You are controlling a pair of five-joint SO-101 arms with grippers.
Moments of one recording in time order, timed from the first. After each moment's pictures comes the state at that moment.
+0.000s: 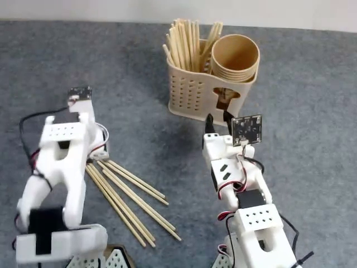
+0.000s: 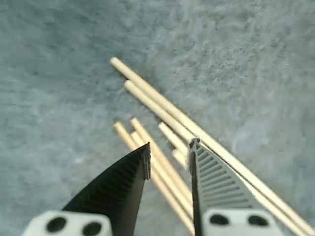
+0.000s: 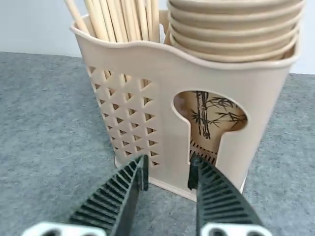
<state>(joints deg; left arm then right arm) -12.4 -7.1 35.6 66.3 10.5 -16.4 -58.5 80.7 0.9 0.1</state>
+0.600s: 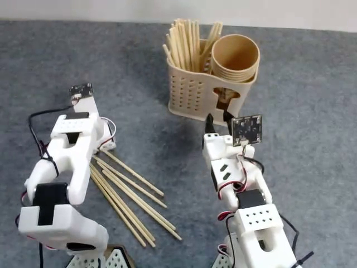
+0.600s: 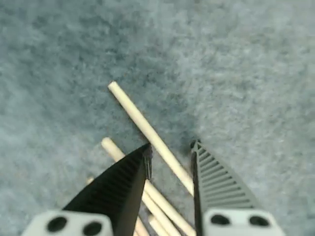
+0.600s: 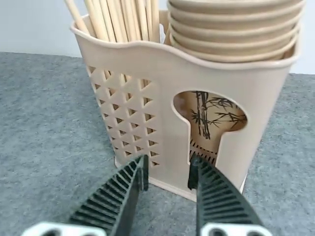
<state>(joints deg) -11.6 4.4 33.5 51.6 18.9 -16.4 -58.5 80.7 0.9 0.1</state>
